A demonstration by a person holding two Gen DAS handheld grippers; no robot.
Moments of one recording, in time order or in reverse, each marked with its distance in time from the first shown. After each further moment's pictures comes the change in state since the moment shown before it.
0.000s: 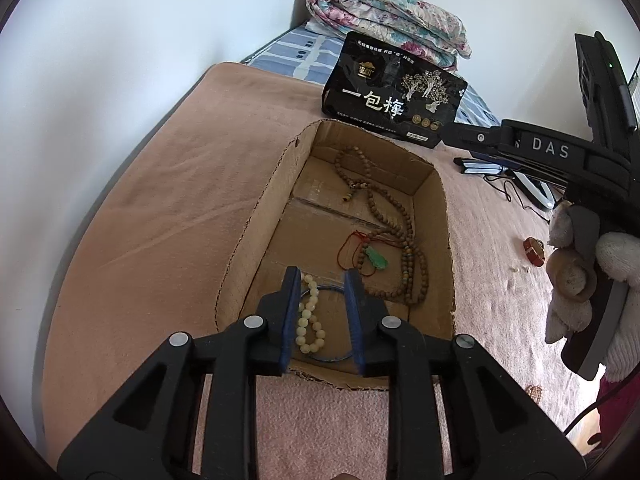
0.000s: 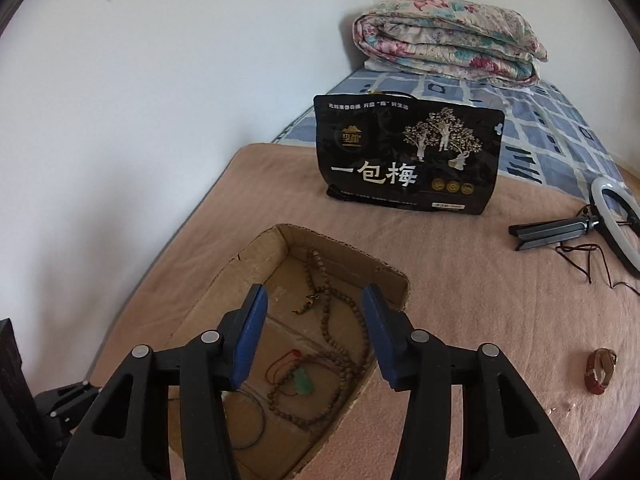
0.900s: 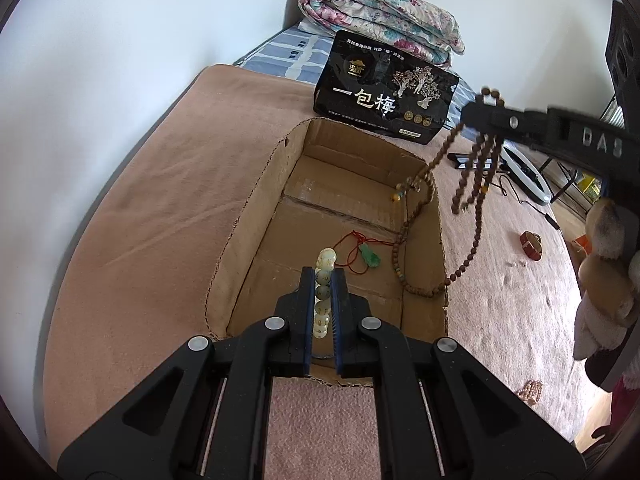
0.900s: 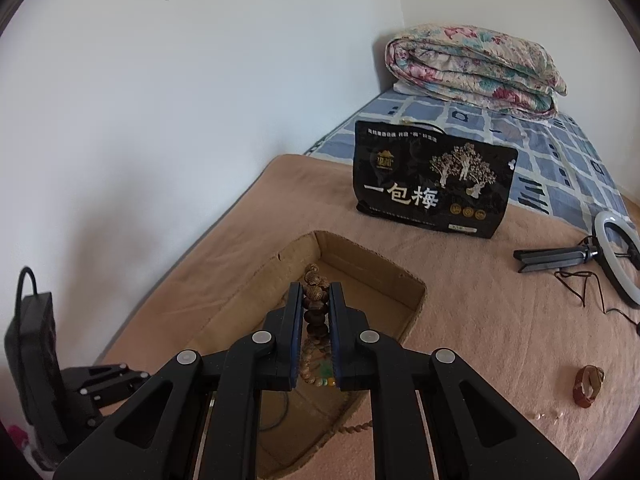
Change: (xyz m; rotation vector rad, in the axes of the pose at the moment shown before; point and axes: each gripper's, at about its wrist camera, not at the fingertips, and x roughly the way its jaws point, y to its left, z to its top) left arm 0.000 -0.007 -0.002 0.016 0.003 -0.003; right arm -0.036 0.028 -0.002 -0.101 -0.052 0.052
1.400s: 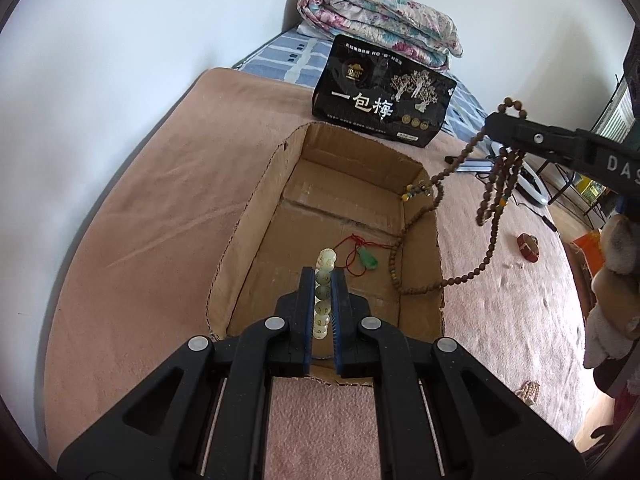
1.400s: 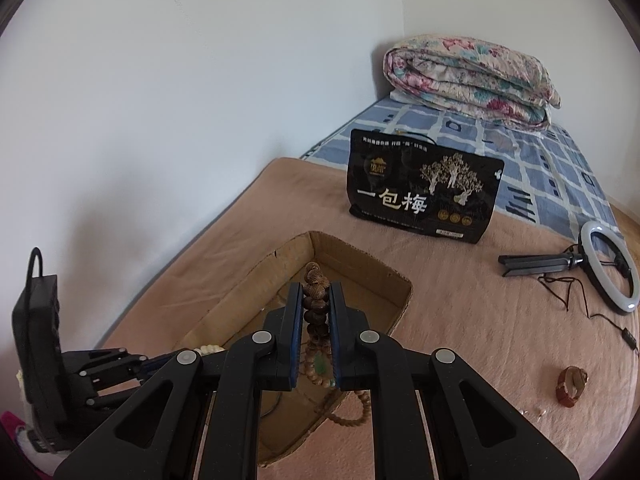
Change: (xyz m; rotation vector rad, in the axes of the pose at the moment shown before) left arm -0.003 -0.002 0.000 0.006 -0.006 -0.006; right arm -0.015 0.000 -0.008 -0.032 -0.004 -0.034
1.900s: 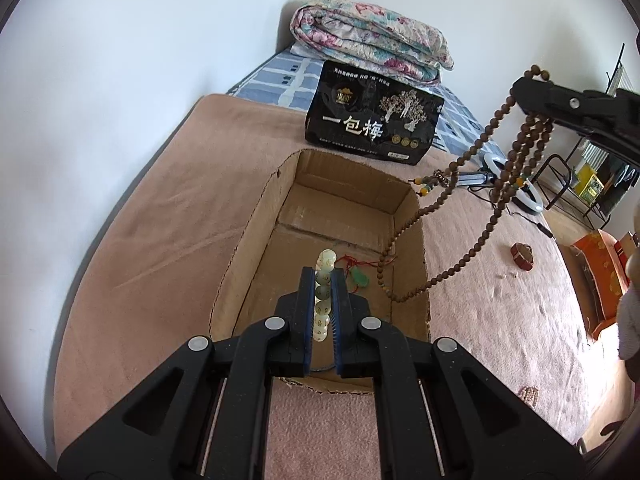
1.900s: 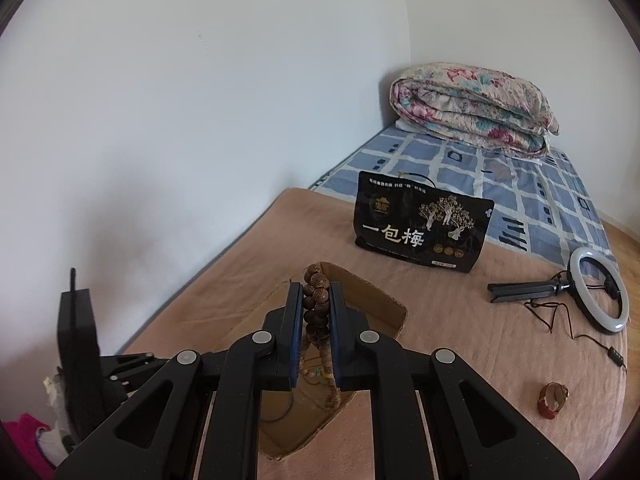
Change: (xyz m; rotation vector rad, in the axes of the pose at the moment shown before) left arm -0.016 -0.007 0.007 0.026 -0.064 0.000; right arm -0.046 0.008 0.020 -0.032 -0.074 0.011
